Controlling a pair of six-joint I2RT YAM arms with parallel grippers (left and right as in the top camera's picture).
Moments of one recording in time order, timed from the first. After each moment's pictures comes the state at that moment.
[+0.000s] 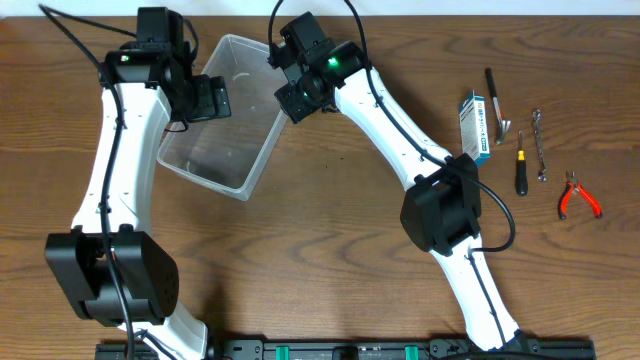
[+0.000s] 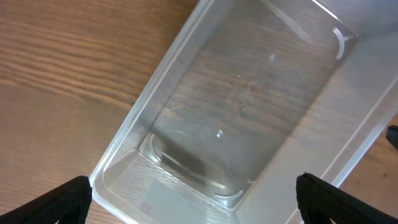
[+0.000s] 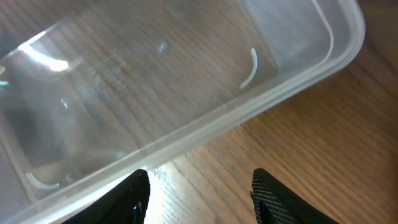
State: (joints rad) left arm 0.00 1.81 1.70 -1.10 -0.04 -0.20; right arm 0.60 2.48 2.41 -1.02 -0.14 -0.01
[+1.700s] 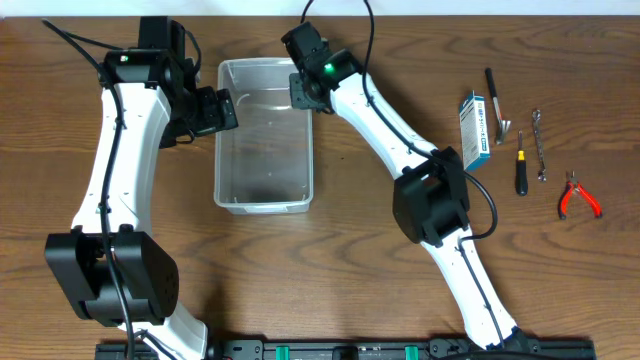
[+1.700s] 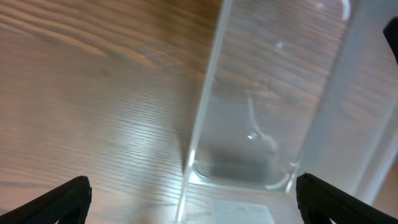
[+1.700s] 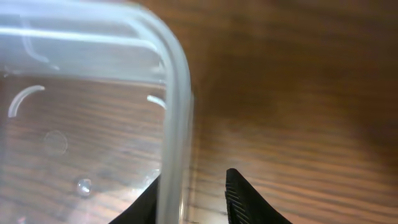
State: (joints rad) left arm 0.00 1.81 1.70 -1.24 0.09 -0.26; right arm 0.58 2.59 2.46 -0.95 0.11 0.46
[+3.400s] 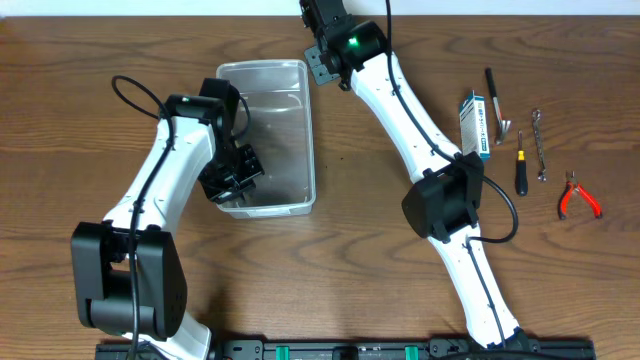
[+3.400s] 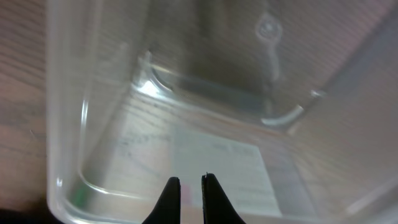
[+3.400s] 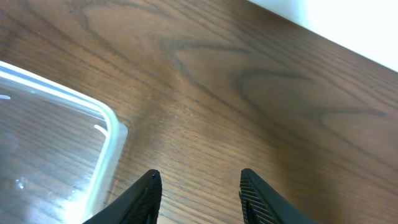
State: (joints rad) left arm -0.15 1.76 1.32 -1.21 0.20 -0.59; right arm 0.52 2.57 2.66 -1.06 0.20 0.06
